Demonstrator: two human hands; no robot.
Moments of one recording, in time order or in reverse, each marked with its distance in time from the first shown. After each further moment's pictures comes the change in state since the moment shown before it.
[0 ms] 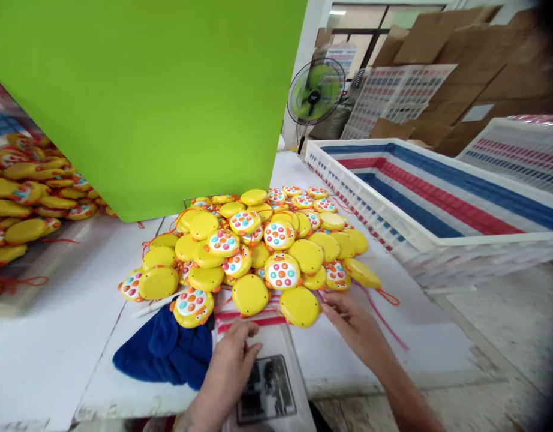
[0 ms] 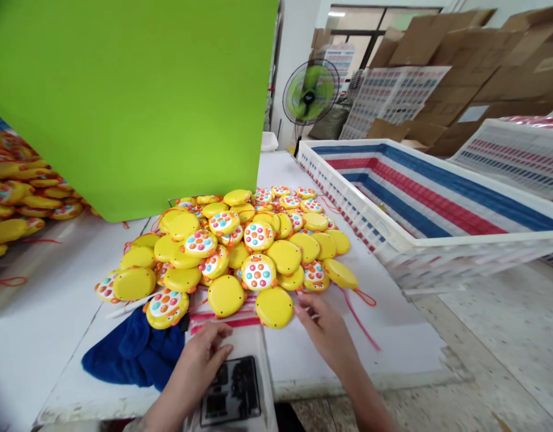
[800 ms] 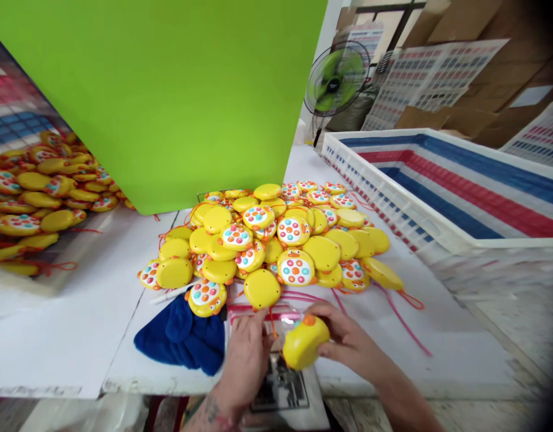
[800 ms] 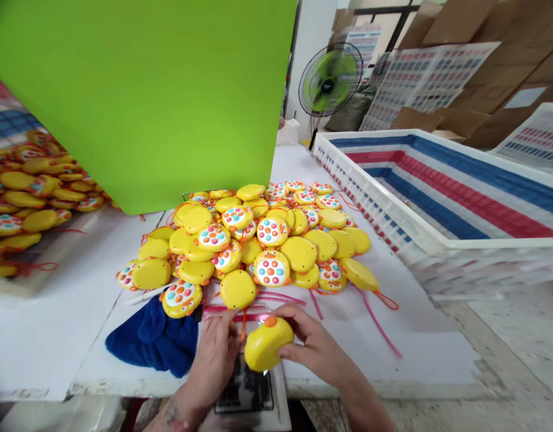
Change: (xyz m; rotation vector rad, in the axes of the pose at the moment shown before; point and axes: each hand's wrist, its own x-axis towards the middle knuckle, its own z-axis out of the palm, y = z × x) left_hand -0.006 -0.003 0.016 0.373 0.277 0.317; right_hand -0.017 -0.030 0.026 0.635 -0.530 -0.103
